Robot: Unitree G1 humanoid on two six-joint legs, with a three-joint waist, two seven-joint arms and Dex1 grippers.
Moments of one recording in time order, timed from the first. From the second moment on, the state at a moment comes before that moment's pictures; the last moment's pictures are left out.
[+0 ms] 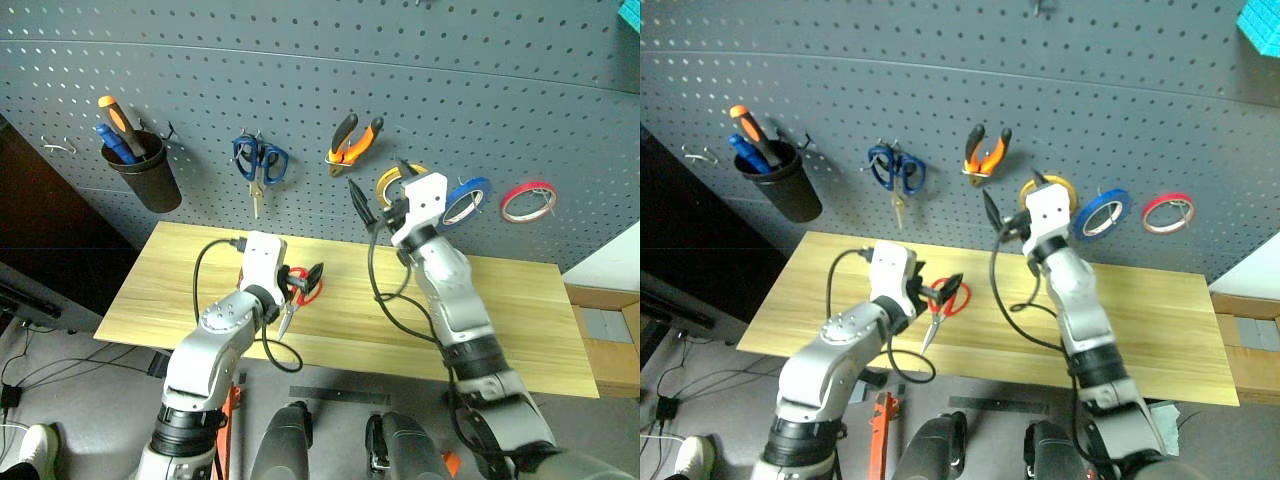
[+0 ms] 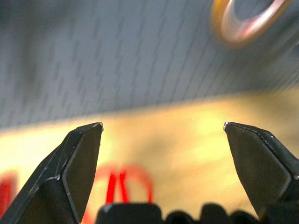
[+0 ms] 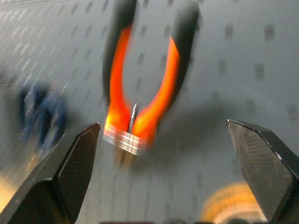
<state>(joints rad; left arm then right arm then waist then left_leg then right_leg) -0.22 0.27 -0.06 -0.34 -0.24 0.76 -0.18 -0.50 -0.12 0.12 0.01 0.10 0.02 0.30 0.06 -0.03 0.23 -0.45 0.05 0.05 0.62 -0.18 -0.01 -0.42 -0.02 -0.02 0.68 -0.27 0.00</state>
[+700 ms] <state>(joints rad) -0.24 0.27 -0.13 0.13 -0.05 0.63 -0.18 0.01 -0.49 0.33 -0.39 0.26 0.20 0.80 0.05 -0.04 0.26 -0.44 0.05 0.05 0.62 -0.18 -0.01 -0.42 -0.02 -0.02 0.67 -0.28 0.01</state>
